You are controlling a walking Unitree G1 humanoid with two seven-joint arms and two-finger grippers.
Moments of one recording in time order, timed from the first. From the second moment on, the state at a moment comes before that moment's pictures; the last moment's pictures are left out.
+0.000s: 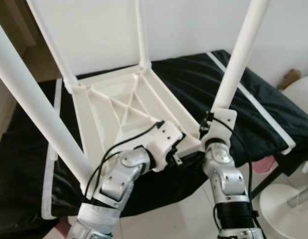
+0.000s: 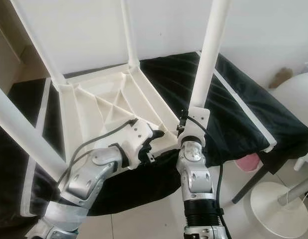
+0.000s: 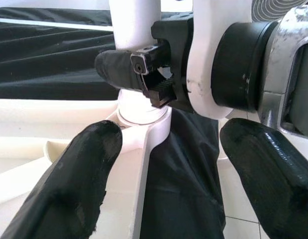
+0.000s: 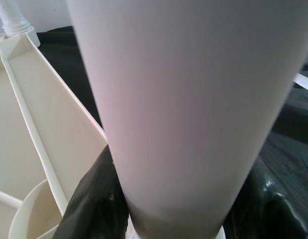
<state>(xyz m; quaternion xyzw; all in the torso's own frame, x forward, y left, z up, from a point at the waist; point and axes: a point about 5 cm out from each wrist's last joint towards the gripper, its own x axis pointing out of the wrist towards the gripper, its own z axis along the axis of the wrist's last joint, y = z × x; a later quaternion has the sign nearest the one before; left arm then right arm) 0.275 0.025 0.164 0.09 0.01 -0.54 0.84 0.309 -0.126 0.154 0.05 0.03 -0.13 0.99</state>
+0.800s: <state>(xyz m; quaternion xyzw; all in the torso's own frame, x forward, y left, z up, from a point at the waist) 0.276 0.026 0.164 0.08 0.01 -0.54 0.84 0.300 -0.192 0.155 0.02 -0.03 0.13 0.99</state>
